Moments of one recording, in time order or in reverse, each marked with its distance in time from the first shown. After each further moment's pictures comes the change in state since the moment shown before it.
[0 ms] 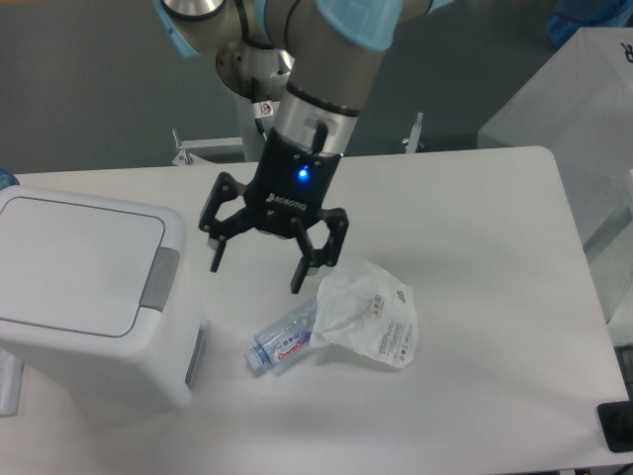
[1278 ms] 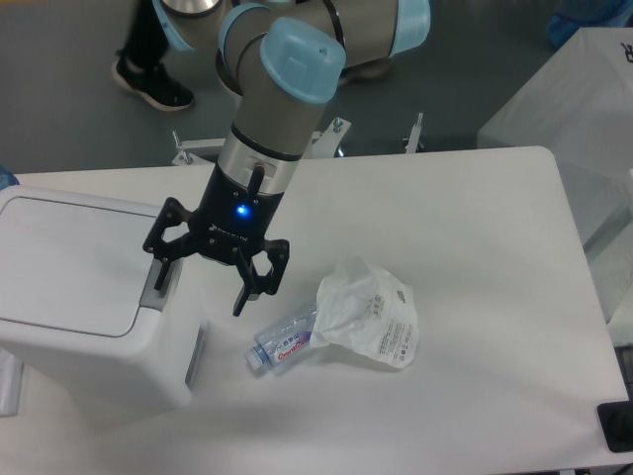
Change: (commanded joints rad) arm -0.054 -0.026 -0.005 0.003 0.003 -0.009
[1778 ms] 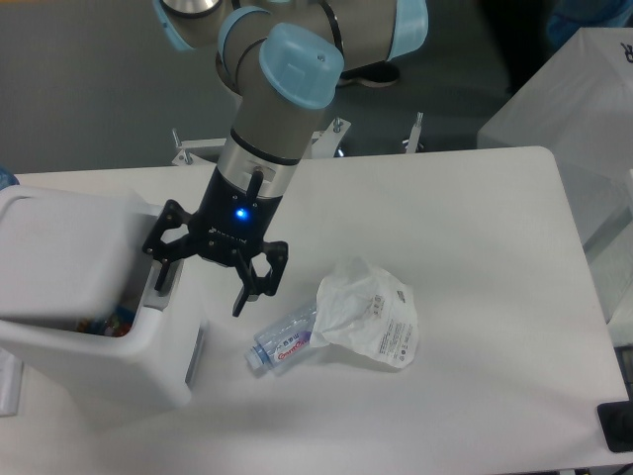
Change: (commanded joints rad) arm 0.000 0.000 -0.017 0.002 0.023 0.003
